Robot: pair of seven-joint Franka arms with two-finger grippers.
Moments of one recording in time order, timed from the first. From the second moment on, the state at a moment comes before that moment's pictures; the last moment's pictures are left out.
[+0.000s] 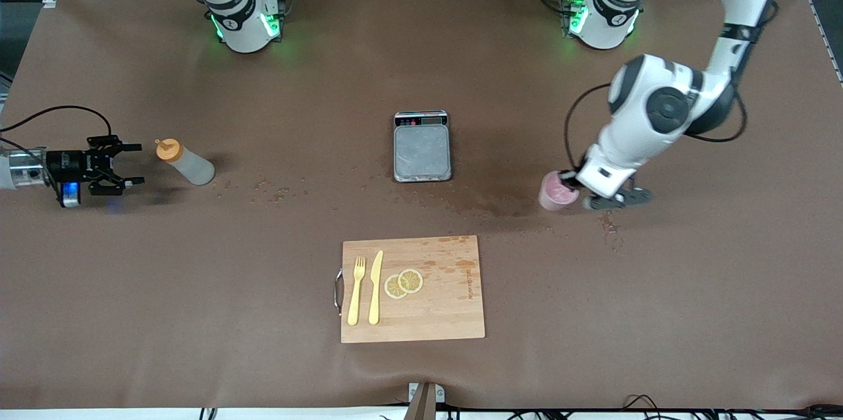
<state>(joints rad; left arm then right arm) 0.10 0.24 -0.52 -2.10 0.04 2.35 -0.60 -0.60 0.73 -0.04 -1.61 0.59 1.38 0.41</state>
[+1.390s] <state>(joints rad) -0.25 0.44 -0.62 -1.95 0.25 2.37 -1.43 -0.50 0.84 -0.02 -1.62 0.60 1.32 0.41</state>
